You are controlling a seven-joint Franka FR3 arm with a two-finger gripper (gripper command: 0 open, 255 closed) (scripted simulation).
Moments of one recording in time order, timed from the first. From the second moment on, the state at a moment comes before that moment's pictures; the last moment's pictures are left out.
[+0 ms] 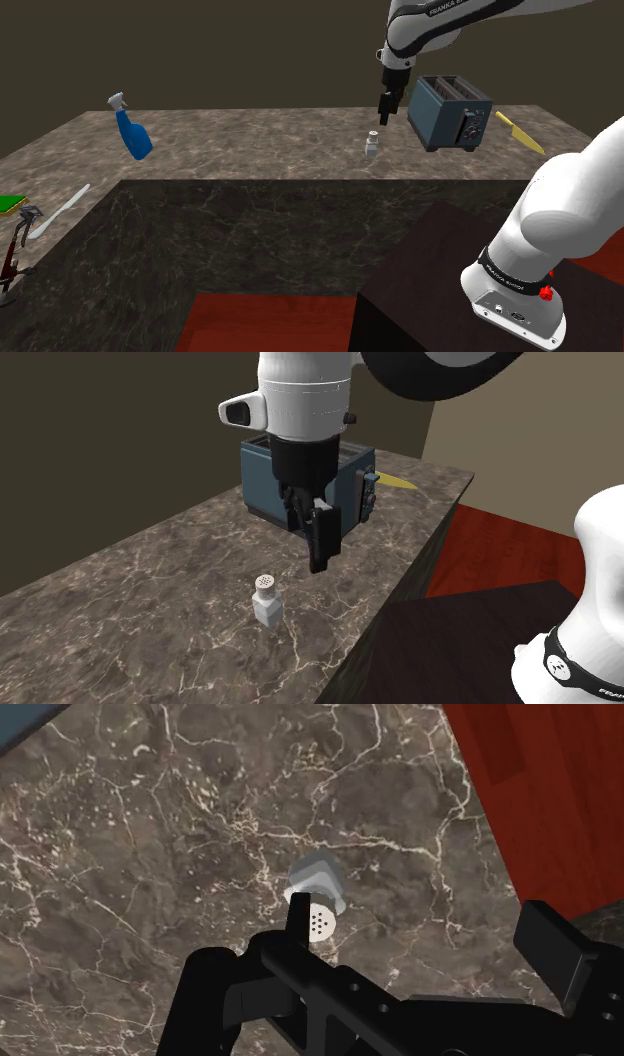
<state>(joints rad) 0.02 -0.28 -0.29 -2.28 -0.09 2.02 -0.42</state>
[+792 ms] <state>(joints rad) 0.02 0.00 -0.34 -2.20 0.02 2.21 -0.57</state>
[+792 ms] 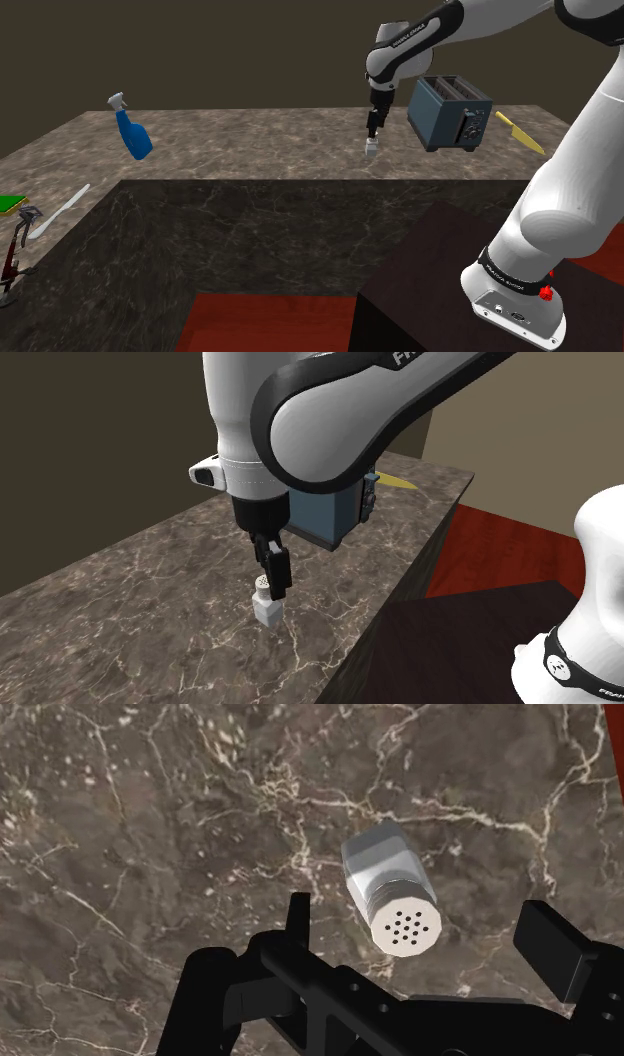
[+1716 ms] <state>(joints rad) 0.02 0.02 -0.34 -2.22 0.03 2.24 -0.57</state>
